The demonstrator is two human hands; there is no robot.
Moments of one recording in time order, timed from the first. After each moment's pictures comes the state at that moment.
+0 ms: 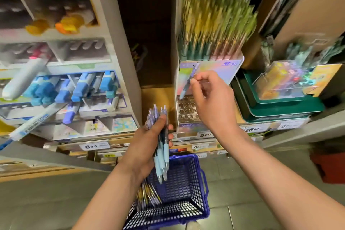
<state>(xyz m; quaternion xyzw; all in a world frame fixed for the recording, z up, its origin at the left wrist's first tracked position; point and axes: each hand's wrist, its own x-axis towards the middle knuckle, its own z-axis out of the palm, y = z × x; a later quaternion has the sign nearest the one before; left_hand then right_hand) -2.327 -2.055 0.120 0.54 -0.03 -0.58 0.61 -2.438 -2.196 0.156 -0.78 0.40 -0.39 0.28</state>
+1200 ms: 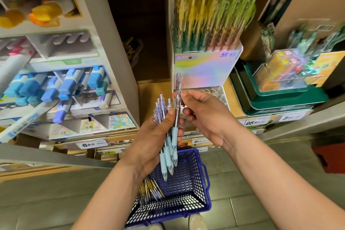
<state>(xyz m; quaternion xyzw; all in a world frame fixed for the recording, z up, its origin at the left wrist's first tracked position) -2.339 -2.062 0.125 0.54 -0.14 -0.60 0.58 -2.447 -2.175 0.152 -0.49 0.43 -0.17 0.74</state>
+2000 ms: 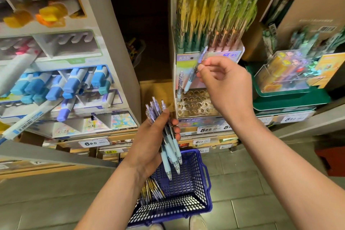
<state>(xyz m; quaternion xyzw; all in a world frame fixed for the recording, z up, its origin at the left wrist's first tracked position) -2.341 -2.060 0.128 0.50 -0.05 -0.59 0.63 -2.451 -2.212 0.178 -0.71 0.44 -0.40 0.38</state>
